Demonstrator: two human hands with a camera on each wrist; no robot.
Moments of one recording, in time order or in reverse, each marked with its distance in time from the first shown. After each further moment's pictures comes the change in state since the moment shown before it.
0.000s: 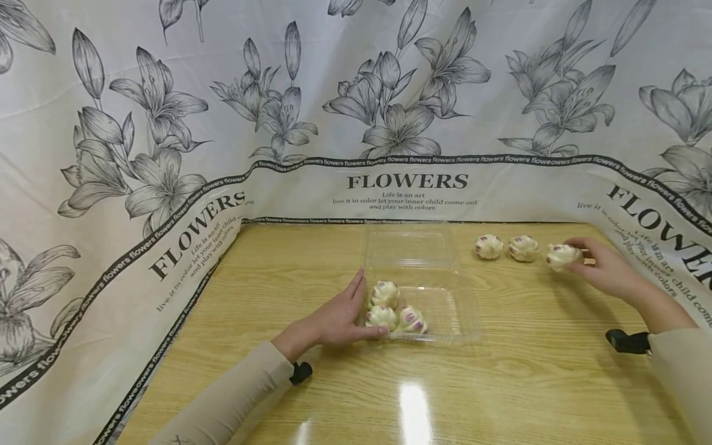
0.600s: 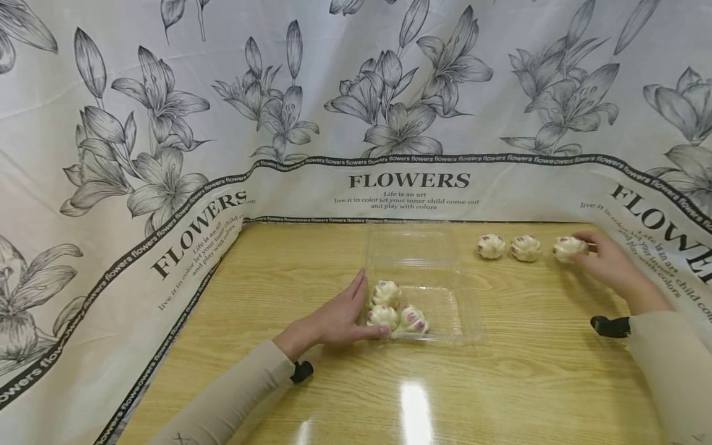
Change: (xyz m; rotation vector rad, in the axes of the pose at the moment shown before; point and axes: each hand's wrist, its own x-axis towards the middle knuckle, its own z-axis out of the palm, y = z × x) left_hand 0.001 0.000 0.000 -0.009 -0.006 -0.002; right_hand 0.016 0.022 0.002 0.056 0.015 0.240
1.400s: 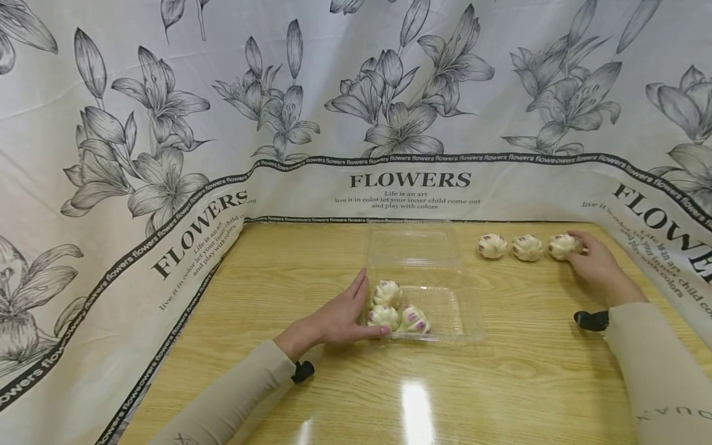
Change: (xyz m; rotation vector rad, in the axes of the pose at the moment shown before) left_hand -0.001 0.001 -0.002 -0.013 -0.003 -0.003; right_hand 0.018 0.013 0.020 0.030 0.023 0.093
